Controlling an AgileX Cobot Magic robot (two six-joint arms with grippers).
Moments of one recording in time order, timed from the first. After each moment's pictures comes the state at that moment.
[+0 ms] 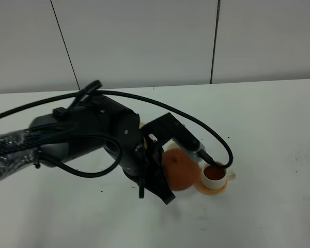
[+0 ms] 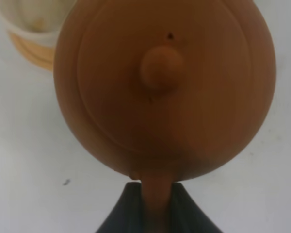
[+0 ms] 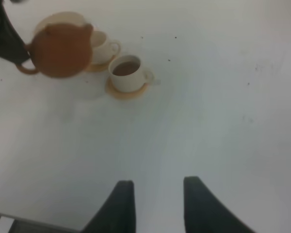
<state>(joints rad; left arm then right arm) -0.67 1.87 -1.32 0.06 0.69 0.30 0.01 -0.01 -0.49 0.38 1.10 -0.26</state>
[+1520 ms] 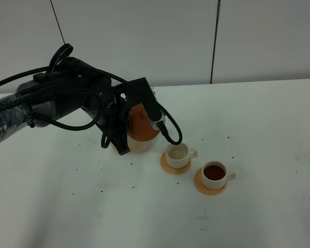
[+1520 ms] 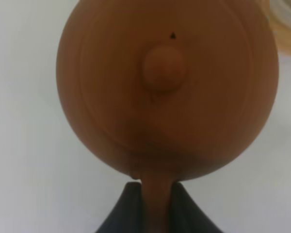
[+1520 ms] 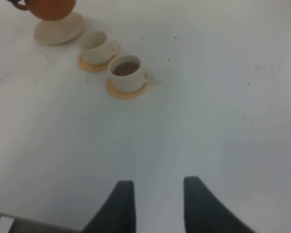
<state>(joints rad) -0.47 2.01 -1.54 0.30 0.64 0.63 0.01 -0.01 -0.49 0.38 1.10 -0.26</state>
